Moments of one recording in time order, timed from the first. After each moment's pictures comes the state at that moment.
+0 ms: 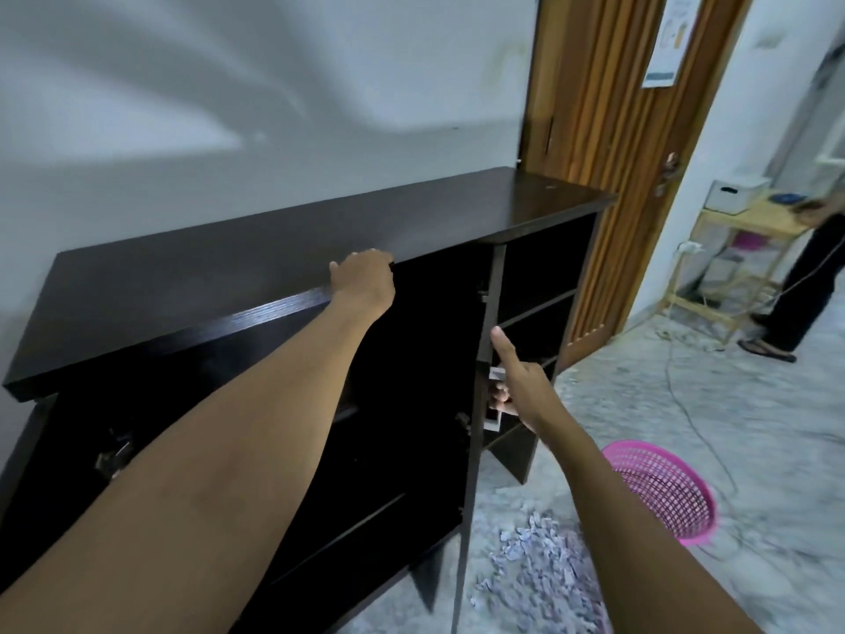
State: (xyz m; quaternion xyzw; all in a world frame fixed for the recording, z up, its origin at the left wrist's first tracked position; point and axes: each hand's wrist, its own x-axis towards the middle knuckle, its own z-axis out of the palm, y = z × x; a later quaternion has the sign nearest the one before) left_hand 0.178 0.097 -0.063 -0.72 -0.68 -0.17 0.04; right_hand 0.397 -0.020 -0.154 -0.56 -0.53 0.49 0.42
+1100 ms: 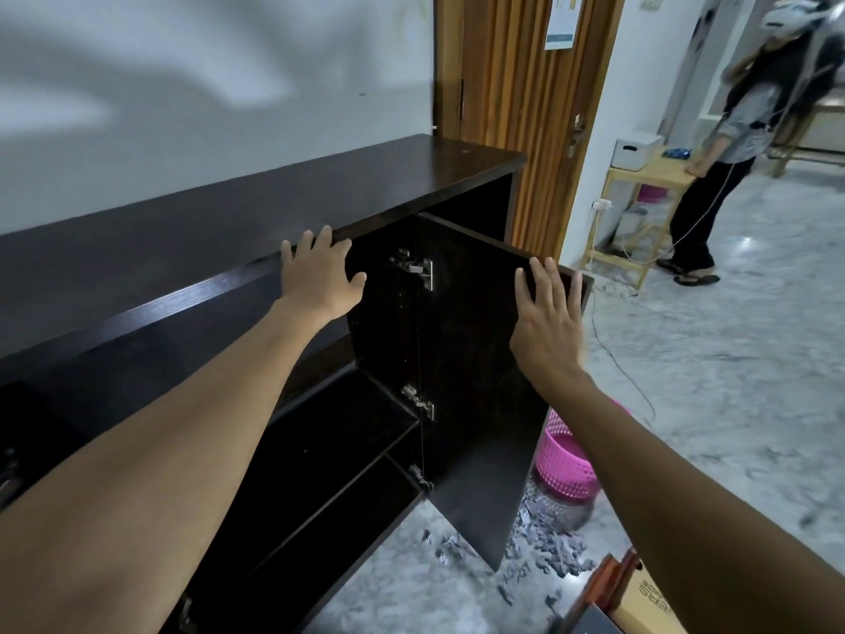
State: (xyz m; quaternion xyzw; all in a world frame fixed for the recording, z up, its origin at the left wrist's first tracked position) left_hand 0.213 0.085 -0.093 -0.79 -0.59 -0.16 0.08; right_hand 0.482 -0.020 -0.166 -0.74 -0.61 -0.23 0.17
